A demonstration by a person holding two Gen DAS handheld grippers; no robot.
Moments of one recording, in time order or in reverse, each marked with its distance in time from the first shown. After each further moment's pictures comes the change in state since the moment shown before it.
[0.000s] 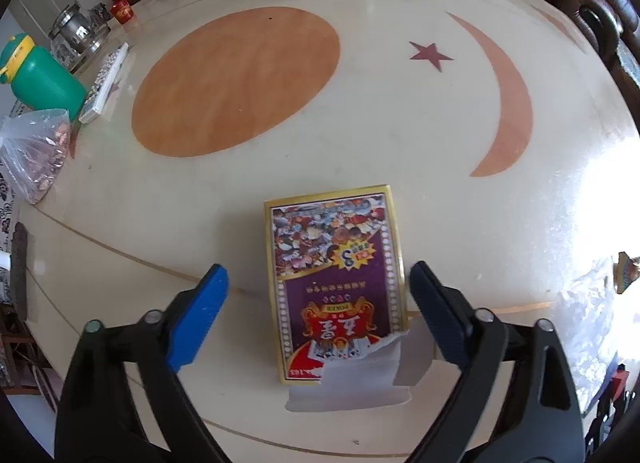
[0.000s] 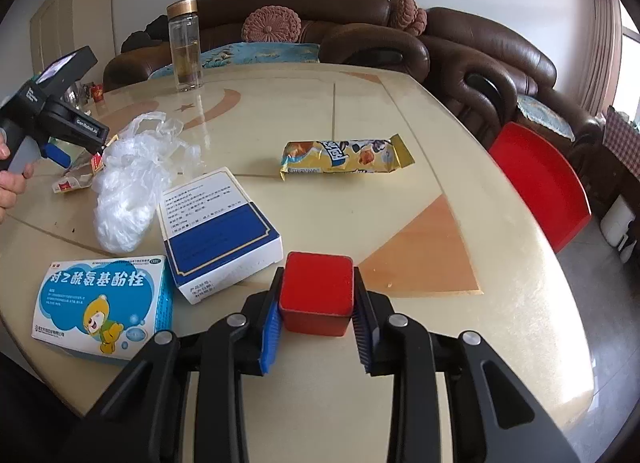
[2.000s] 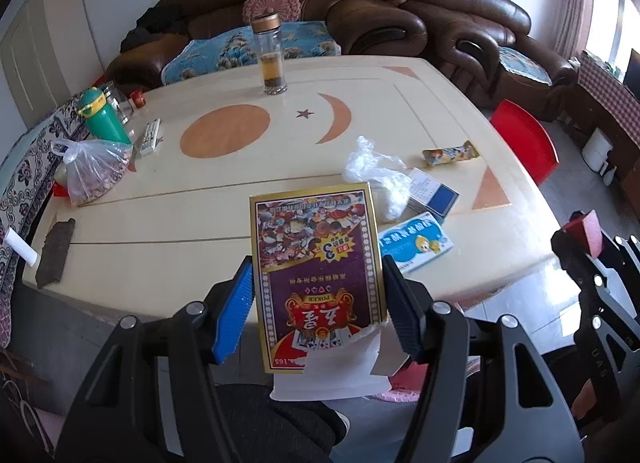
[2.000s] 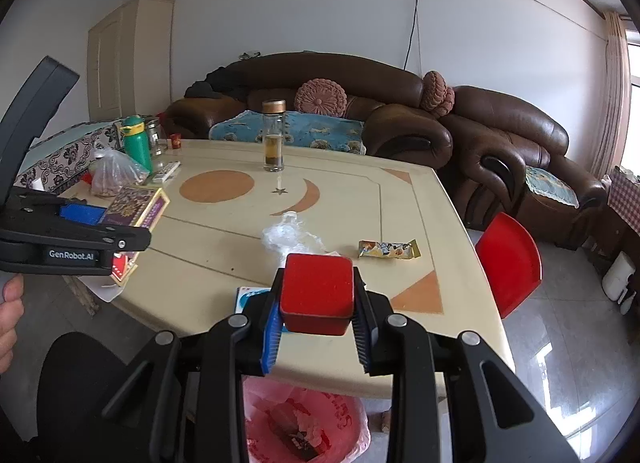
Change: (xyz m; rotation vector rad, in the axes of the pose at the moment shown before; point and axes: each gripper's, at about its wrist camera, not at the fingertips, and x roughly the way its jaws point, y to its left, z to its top) left arm -0.234 -0.002 -0.233 0.174 -0.378 -0.147; right arm -0.235 0.062 0.003 -0.107 -0.218 0.097
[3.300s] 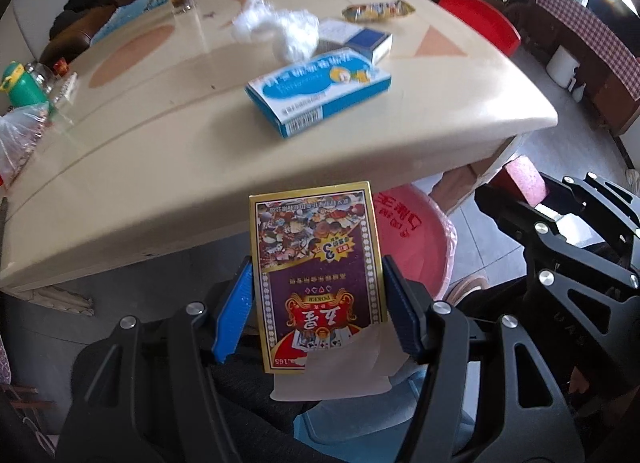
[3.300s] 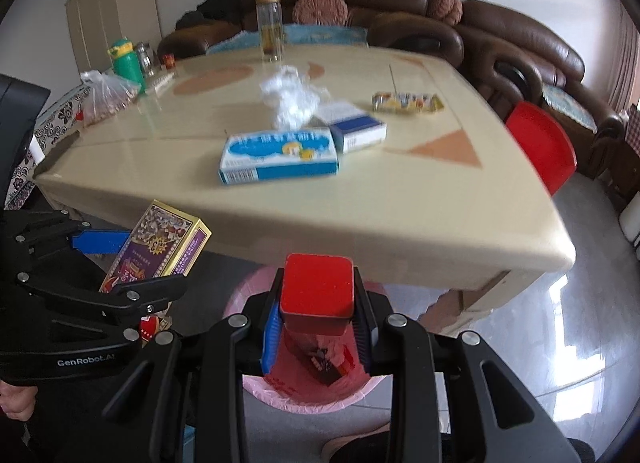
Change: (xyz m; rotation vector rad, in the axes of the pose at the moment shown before) left arm 0.088 -0.066 -0.112 0.169 0.222 -0.132; right arm 0.064 -0.004 -0.121 0.078 0.314 0.051
